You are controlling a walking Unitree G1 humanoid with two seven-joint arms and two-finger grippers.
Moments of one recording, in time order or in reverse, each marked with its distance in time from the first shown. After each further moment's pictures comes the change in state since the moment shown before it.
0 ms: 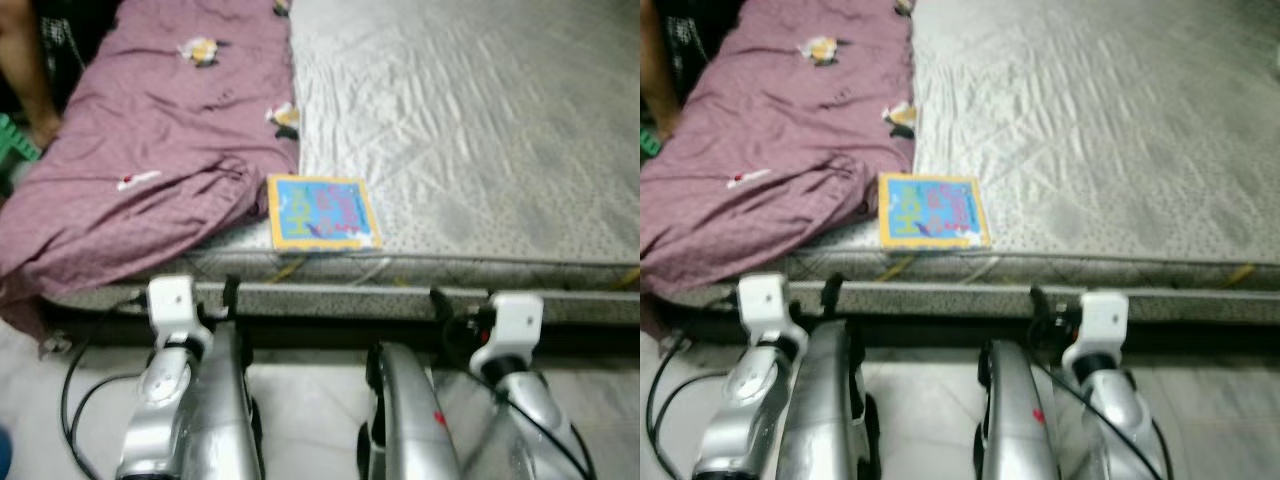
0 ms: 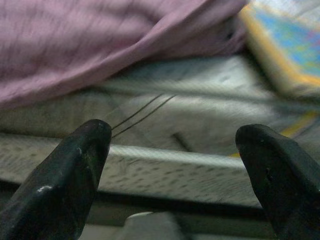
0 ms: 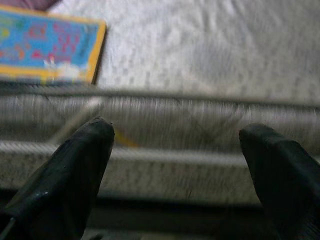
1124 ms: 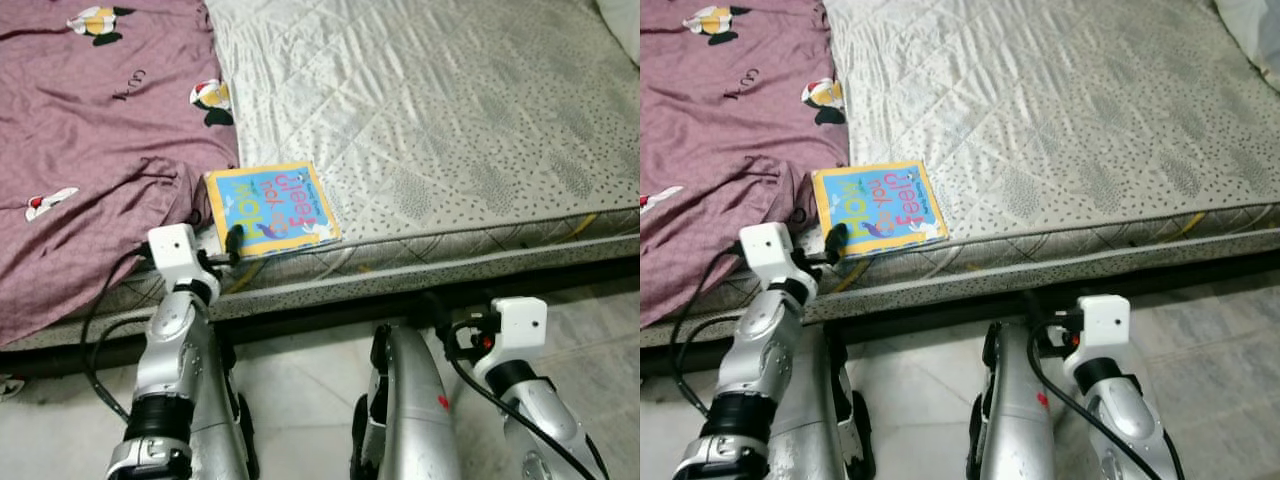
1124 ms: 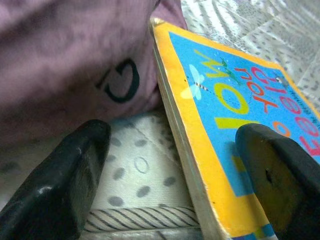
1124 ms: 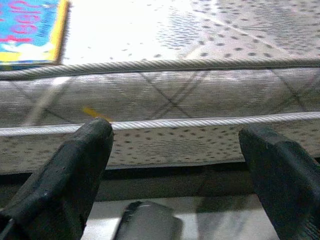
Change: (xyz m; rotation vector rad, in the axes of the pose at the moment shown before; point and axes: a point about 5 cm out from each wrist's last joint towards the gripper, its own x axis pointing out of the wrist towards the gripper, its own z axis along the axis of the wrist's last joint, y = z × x) left arm 0.053 -0.020 0.035 -0.192 -0.074 -0.060; right arm -0.018 0.006 0.017 0.012 0.008 0.118
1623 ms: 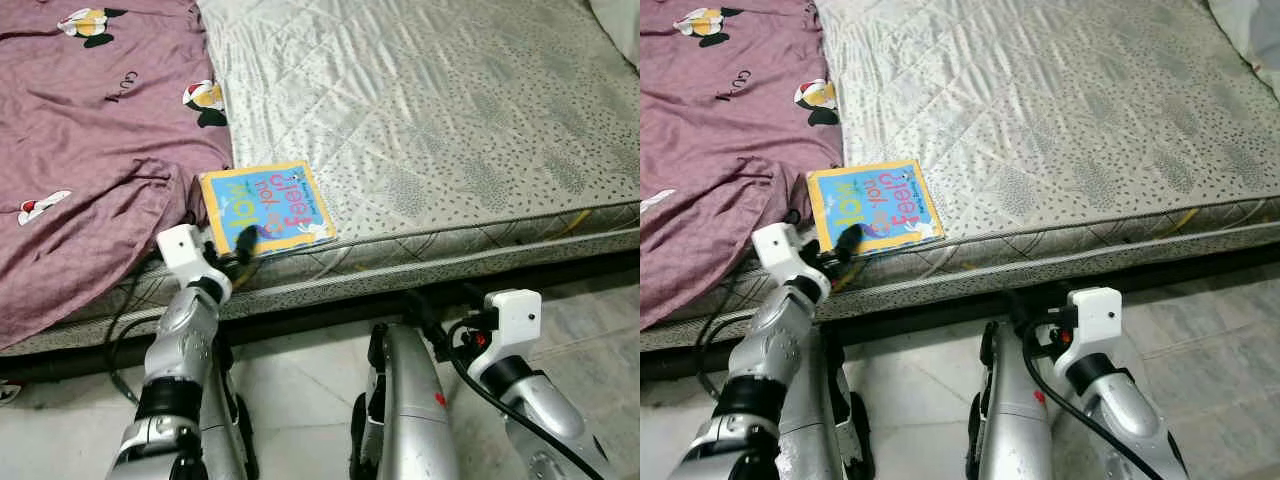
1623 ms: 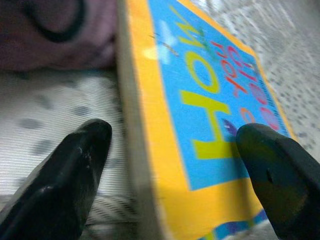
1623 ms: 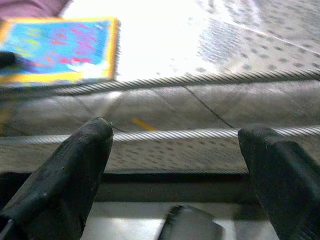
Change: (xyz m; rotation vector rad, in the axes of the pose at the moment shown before) left arm 0.013 -0.011 -0.010 -0.205 0.104 -0.104; right arm -0.006 0.015 0.022 0.061 -0.015 0.154
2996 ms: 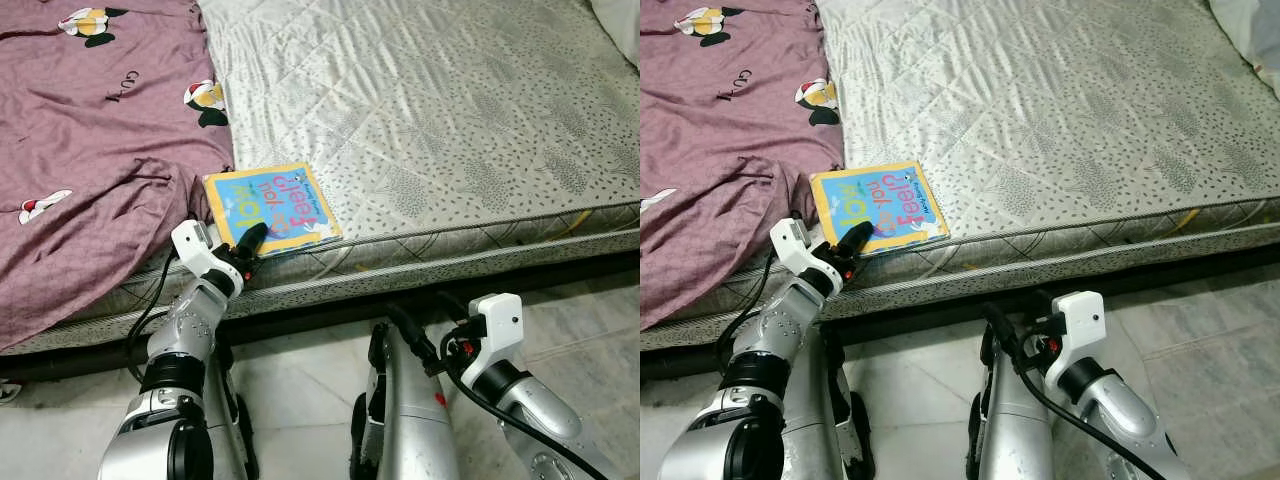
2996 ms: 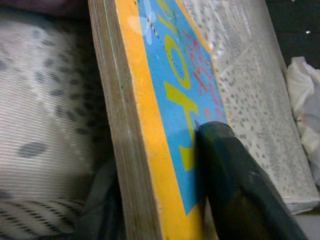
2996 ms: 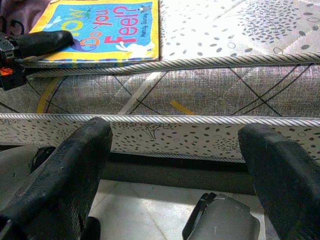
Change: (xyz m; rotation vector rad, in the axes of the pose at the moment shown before) left arm 0.014 -0.008 -0.003 -0.253 0.080 -0.141; right arm 0.001 0.005 -0.010 0.020 0.074 0.124
